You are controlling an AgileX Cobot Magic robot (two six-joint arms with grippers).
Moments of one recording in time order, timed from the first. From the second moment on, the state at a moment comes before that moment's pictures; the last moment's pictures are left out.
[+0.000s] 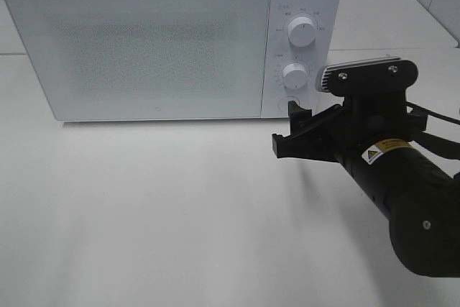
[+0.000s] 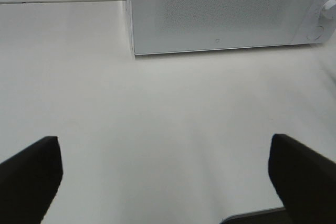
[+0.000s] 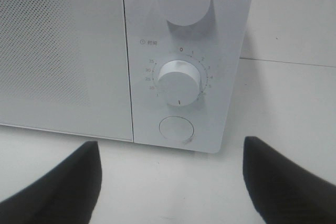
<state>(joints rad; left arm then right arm) -0.03 0.00 -0.52 -0.18 1.08 0.10 0.80 1.74 -0.42 0.73 -1.12 -0.33</state>
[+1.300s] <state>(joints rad) -0.03 0.00 -0.52 -0.18 1.08 0.10 0.80 1.77 -0.46 0.73 -1.03 1.32</state>
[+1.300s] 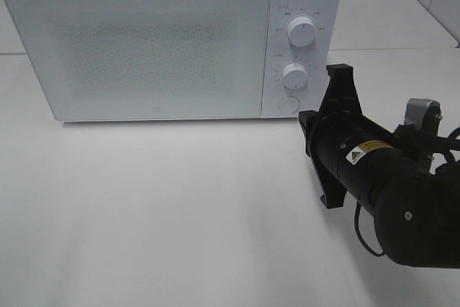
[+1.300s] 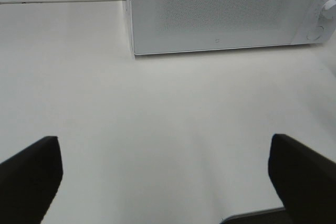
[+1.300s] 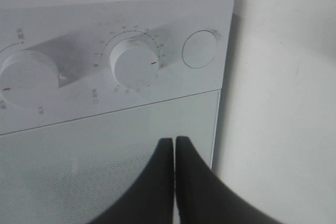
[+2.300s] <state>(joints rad) -0.03 0.00 -0.52 -0.18 1.08 0.10 0.60 1.99 -0.69 0.55 -0.86 1.39</state>
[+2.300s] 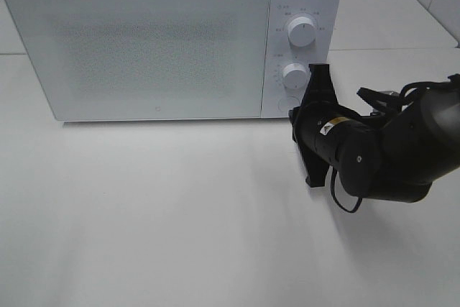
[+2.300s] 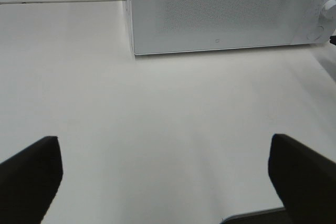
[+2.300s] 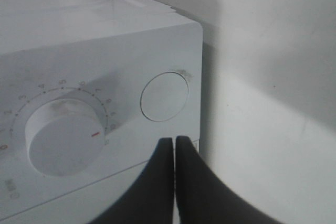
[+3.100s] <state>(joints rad) -0.03 0.00 -0.52 -0.18 1.08 0.10 0.53 2.11 -0.86 0.49 -0.81 1.41</state>
